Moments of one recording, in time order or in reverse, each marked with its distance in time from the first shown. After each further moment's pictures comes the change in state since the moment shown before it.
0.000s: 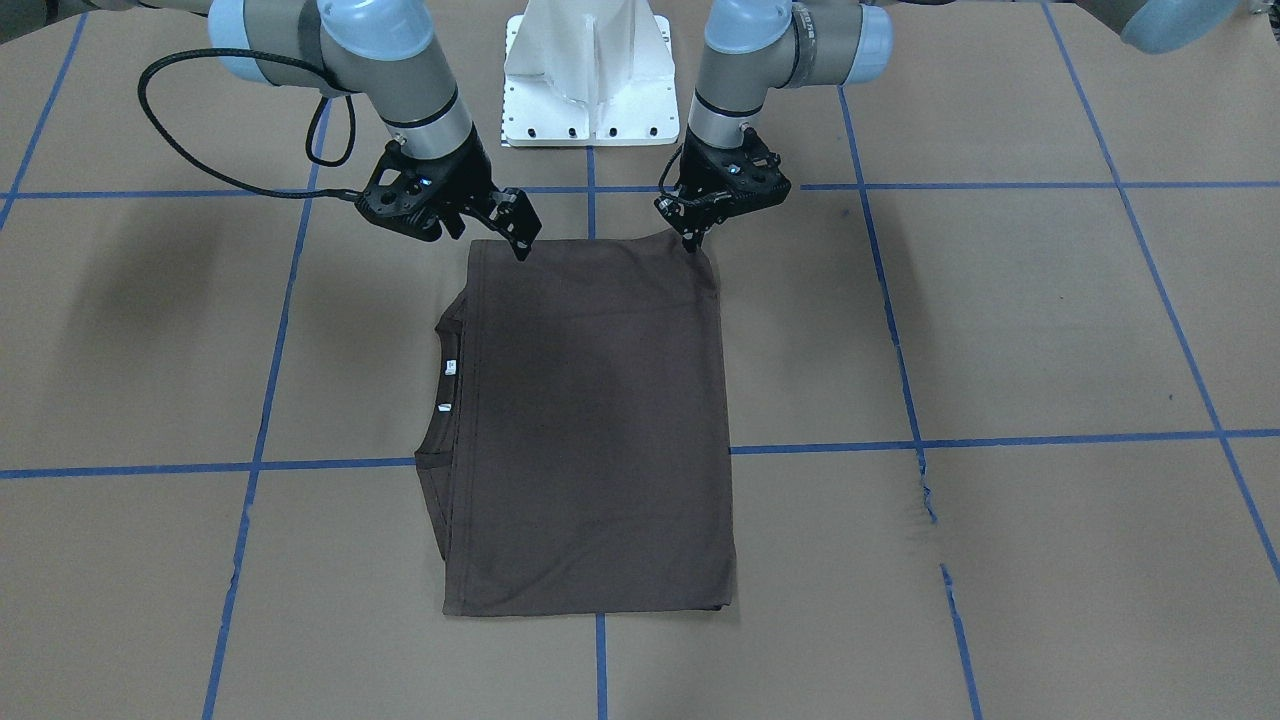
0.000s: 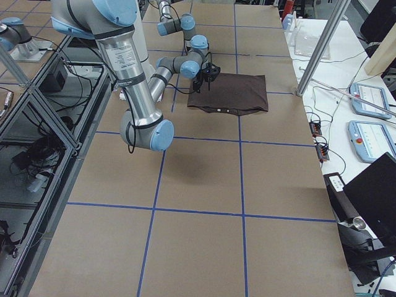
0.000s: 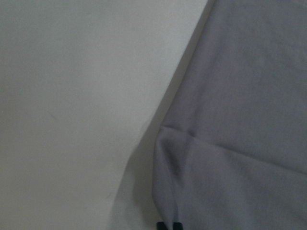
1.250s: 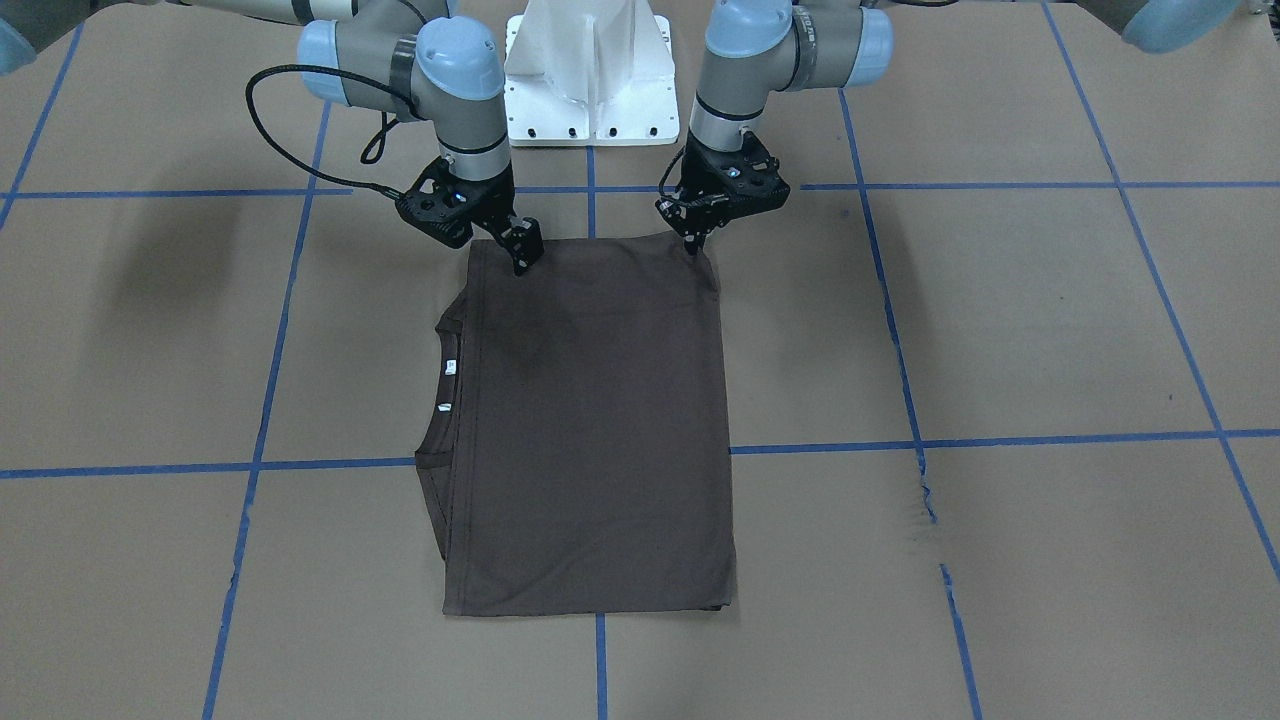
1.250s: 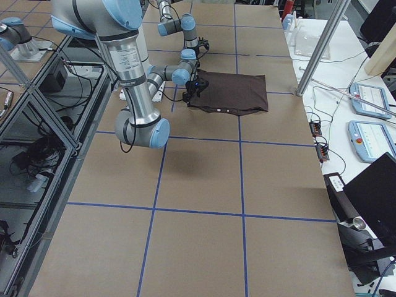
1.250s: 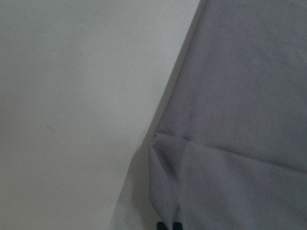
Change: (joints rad) left arm -0.001 0.001 0.006 -0.002 0.000 0.045; right arm -0.122 0.008 -0.118 -0.051 -0.138 0.131
